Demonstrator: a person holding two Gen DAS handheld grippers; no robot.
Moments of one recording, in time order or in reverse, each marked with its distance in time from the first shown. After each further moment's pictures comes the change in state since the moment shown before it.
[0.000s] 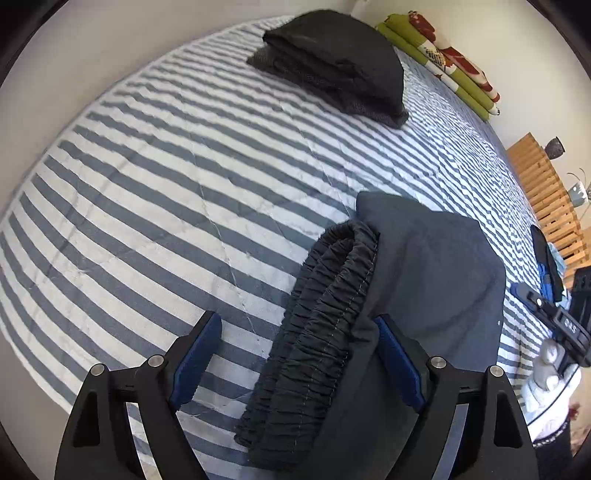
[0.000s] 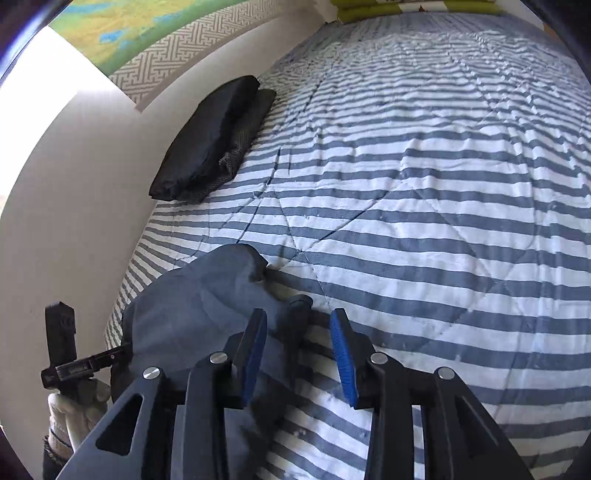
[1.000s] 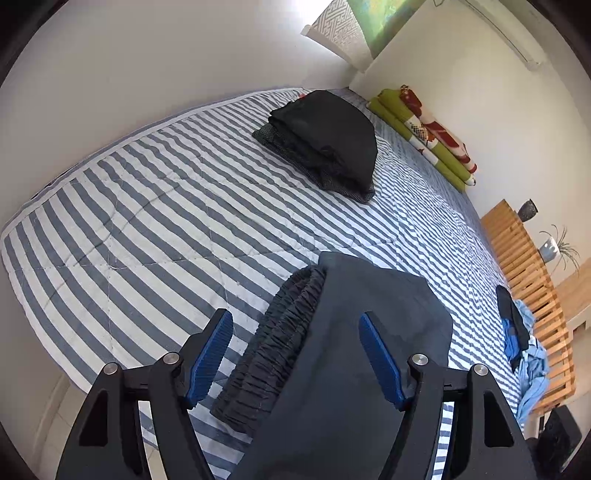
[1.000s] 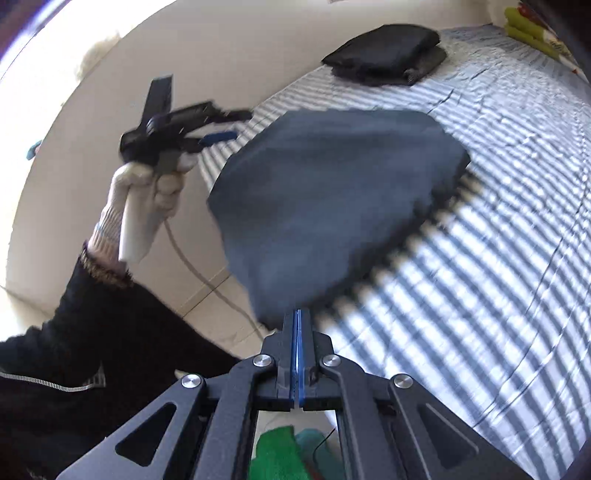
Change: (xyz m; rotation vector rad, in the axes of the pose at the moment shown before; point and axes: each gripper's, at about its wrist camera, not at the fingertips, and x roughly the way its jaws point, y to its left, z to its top) left arm -0.056 0.002 -0.029 -0.111 -0.248 -0.122; right arm -0.080 0.080 -0.141 -0.510 0.352 0.197
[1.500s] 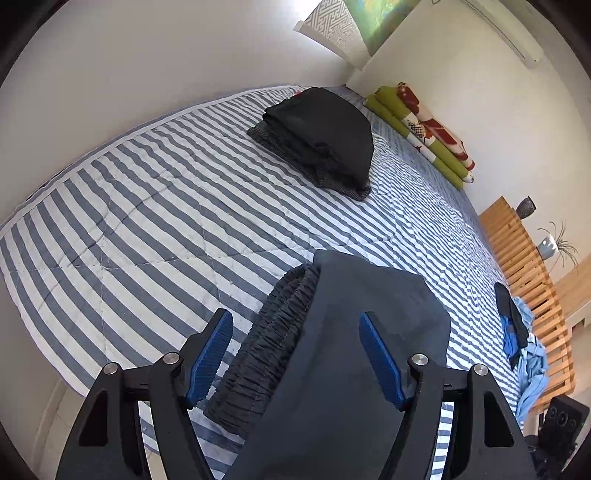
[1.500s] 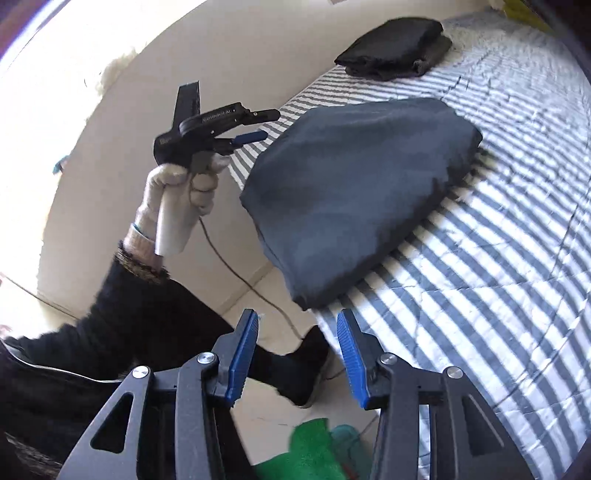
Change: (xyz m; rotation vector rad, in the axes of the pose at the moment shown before) left arm 0.004 -0.002 0.002 0.004 0.010 -0.008; right arm -0.012 -0.013 -0.004 0.109 -0.052 0.182
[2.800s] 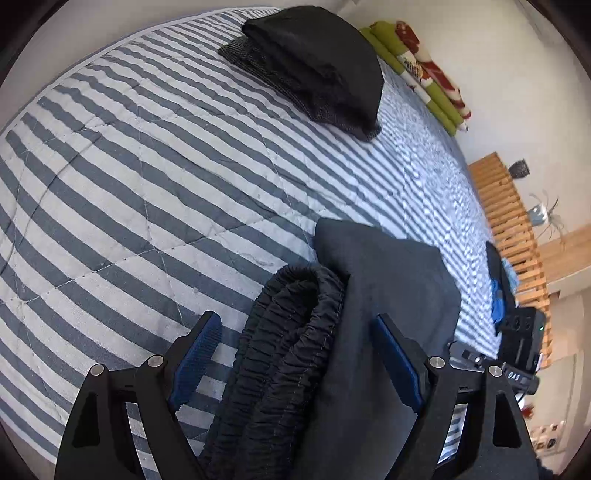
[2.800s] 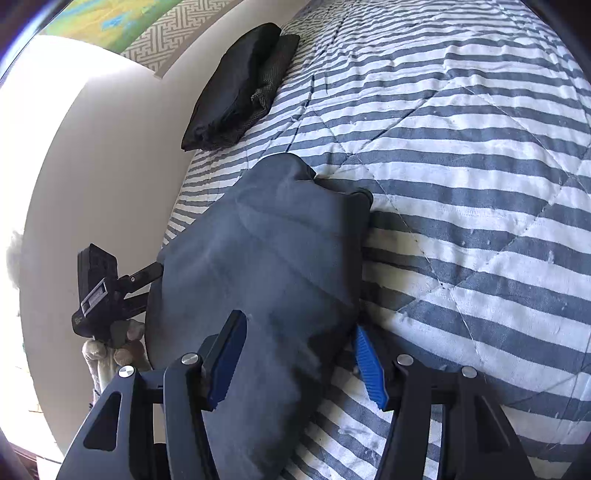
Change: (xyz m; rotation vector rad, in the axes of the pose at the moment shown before) left arm 0.098 0.005 0.033 0.037 0.328 -0.082; right arm 0.041 -0.118 0.085 0.433 -0.226 -0.130
